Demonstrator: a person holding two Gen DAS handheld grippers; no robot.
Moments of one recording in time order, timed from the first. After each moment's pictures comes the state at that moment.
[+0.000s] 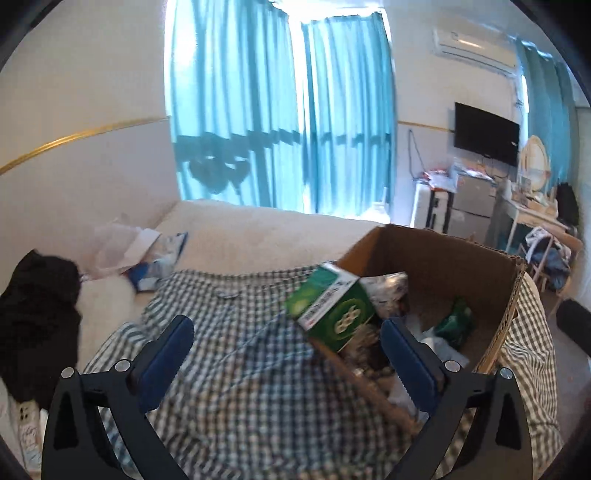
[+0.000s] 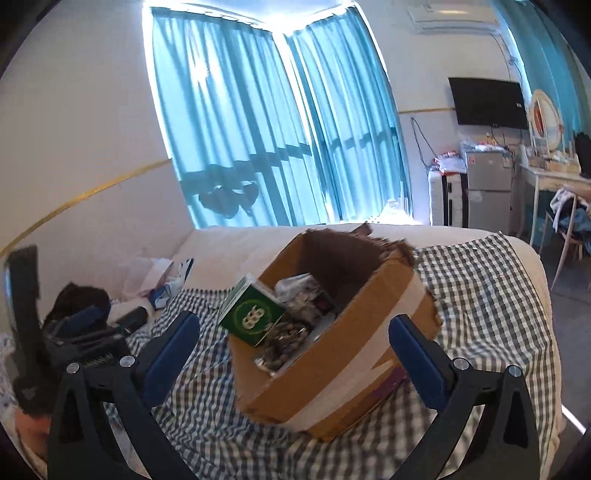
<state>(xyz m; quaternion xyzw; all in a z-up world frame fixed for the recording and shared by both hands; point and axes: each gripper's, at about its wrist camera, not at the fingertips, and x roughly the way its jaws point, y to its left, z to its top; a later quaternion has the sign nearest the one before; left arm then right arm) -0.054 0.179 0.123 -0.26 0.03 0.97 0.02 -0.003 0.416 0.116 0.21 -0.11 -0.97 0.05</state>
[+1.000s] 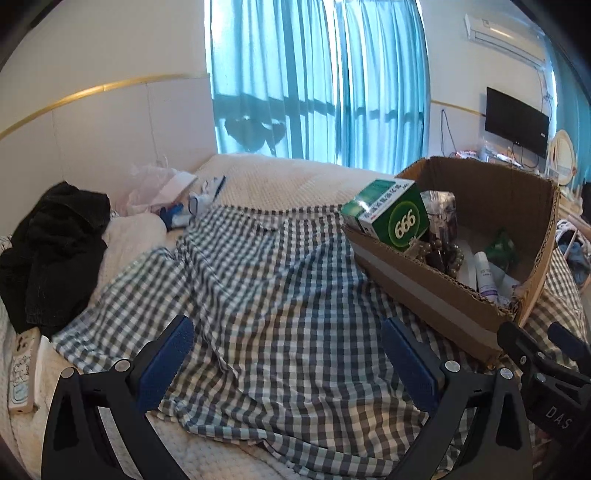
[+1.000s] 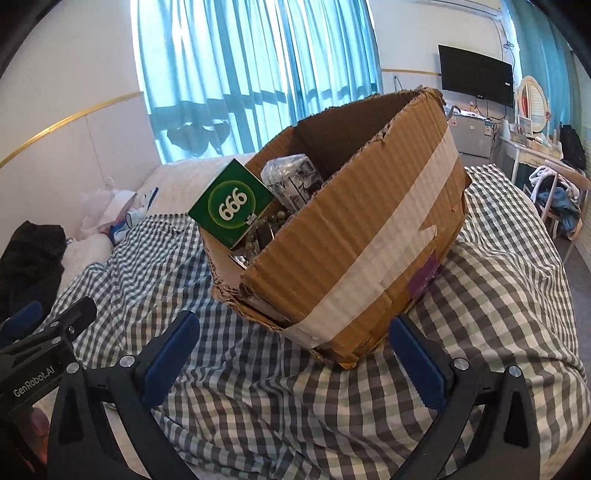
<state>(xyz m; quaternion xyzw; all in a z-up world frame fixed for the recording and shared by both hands) -0.017 0.131 0.027 -0.30 0.02 0.95 -0.03 -0.016 0.358 0.001 0.31 -0.08 -0.95 -0.01</state>
